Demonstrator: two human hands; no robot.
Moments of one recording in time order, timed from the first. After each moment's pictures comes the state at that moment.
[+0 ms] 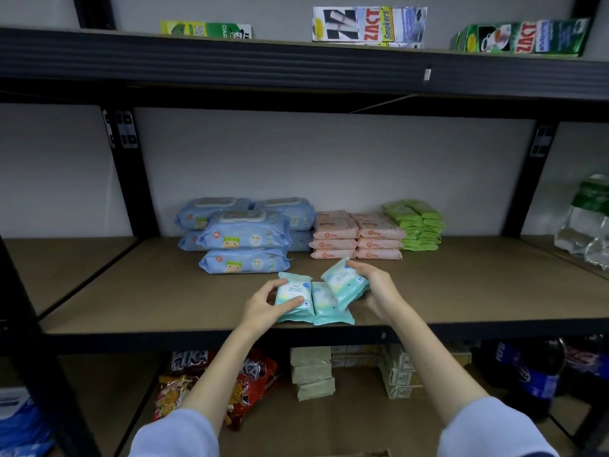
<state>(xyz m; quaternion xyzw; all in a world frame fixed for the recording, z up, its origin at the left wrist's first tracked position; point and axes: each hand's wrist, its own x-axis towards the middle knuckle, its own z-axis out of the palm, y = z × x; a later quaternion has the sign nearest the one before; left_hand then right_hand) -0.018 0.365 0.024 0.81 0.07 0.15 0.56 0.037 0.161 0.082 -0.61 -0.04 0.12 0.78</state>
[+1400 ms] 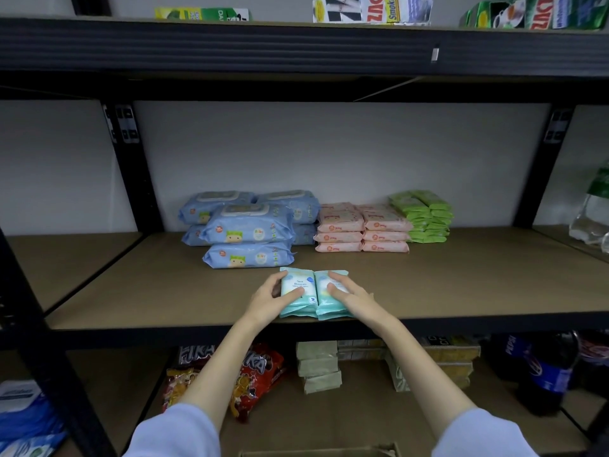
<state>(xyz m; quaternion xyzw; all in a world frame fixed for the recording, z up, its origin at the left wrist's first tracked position) -0.011 0.365 0.027 0.80 0.08 0.11 0.59 0.042 0.176 0.036 -0.86 -0.20 0.11 0.45</state>
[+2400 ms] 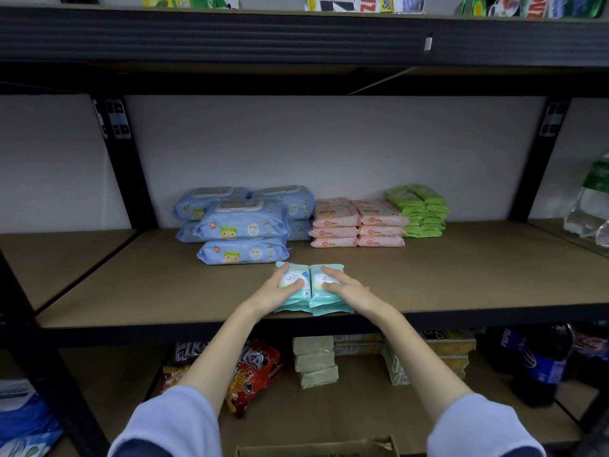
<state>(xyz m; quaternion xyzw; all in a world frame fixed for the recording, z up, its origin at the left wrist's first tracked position) -0.006 0.352 0.044 0.85 0.07 0.00 0.53 0.050 0.177 0.040 -0.87 -0.20 0.14 0.43</state>
